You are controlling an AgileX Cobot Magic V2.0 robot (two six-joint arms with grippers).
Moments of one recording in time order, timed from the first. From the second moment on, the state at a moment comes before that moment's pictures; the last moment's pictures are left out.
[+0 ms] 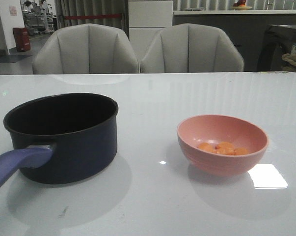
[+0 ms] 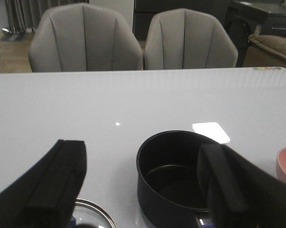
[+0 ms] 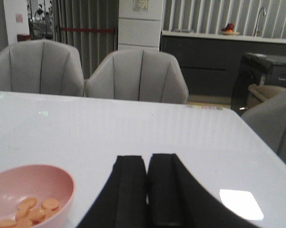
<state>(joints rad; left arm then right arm) -0.24 0.26 -0.44 0.01 0.39 -0.10 0.02 -0.01 0.03 -0.03 -0.04 0.02</state>
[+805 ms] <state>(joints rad) -0.28 0.08 -0.36 0.11 0.51 -0.10 0.02 0.50 -0.29 0.09 0.29 0.04</state>
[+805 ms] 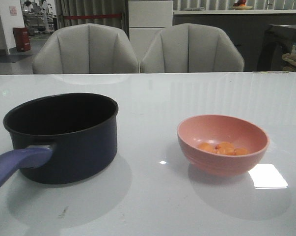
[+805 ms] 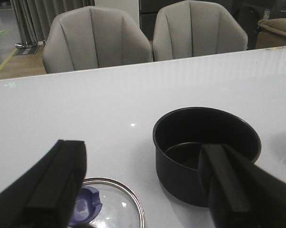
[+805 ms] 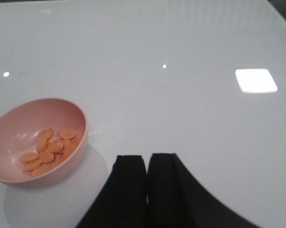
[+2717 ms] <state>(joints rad) -0.28 0.04 -0.36 0.11 0.52 -0.10 0.25 1.76 -1.11 0.16 0.57 0.02</state>
